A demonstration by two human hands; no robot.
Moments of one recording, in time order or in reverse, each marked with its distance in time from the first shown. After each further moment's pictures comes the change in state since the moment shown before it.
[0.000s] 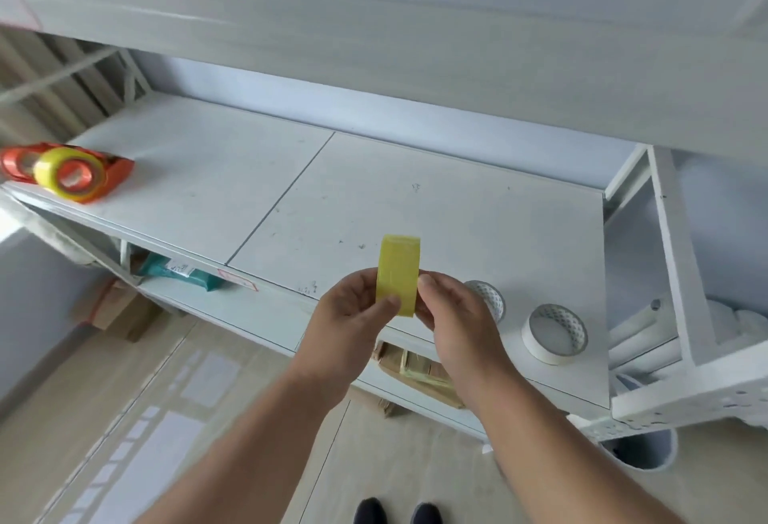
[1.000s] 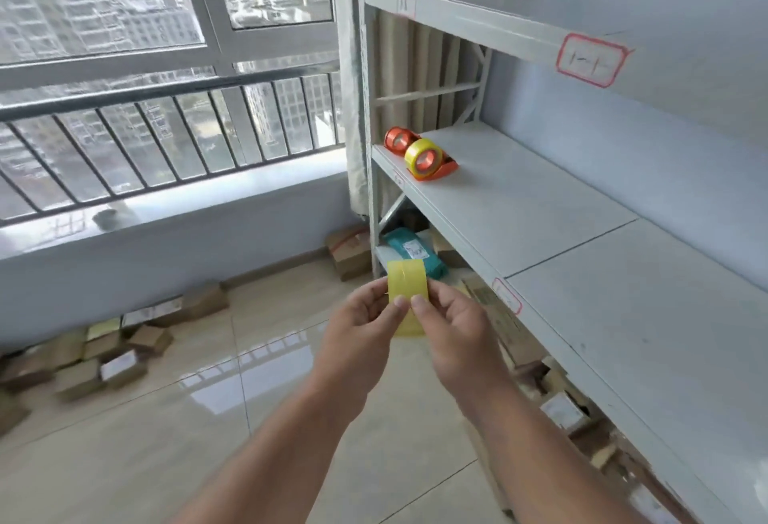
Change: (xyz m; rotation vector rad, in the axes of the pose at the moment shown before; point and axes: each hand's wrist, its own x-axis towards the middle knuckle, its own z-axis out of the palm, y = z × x) left_hand -0.218 0.008 -0.257 -0.260 0.751 0.215; right_hand -0.118 0.005 0.317 -0.239 -0.723 -0.262
